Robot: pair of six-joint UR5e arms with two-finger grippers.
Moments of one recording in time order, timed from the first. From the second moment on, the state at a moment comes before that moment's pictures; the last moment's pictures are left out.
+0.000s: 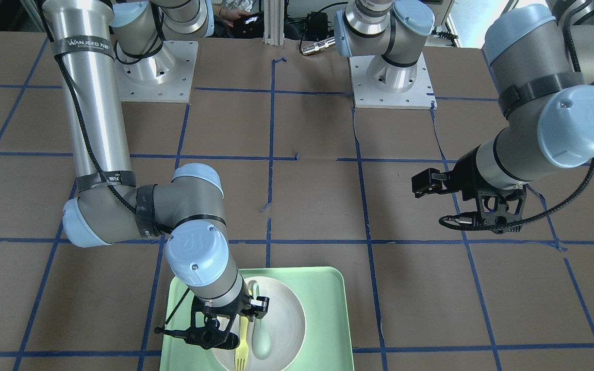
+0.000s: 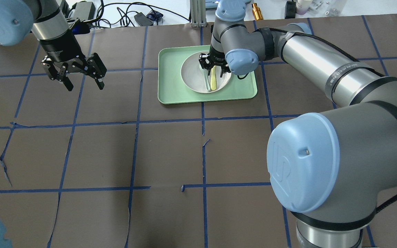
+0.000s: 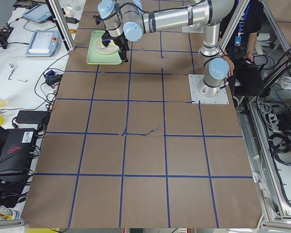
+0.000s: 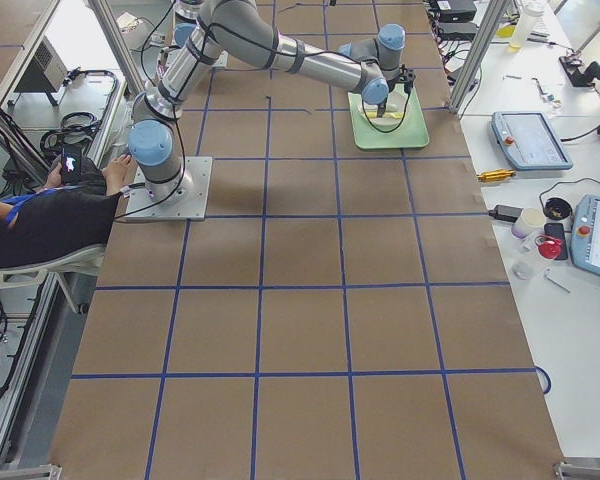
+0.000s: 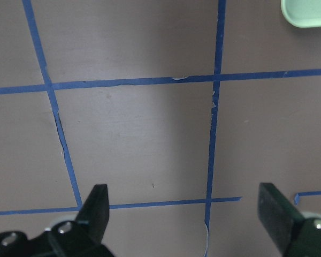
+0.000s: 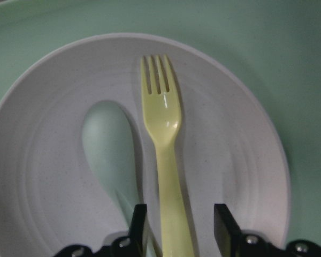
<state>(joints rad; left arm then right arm) -1.43 -1.86 -1.44 -1.67 1.57 0.17 1.78 -0.80 1.26 -2.16 -1.48 0.37</state>
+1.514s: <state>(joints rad) -1.43 -1.85 -1.44 -1.67 1.58 0.16 1.78 -0.83 1.25 -2.14 -1.48 0.32</state>
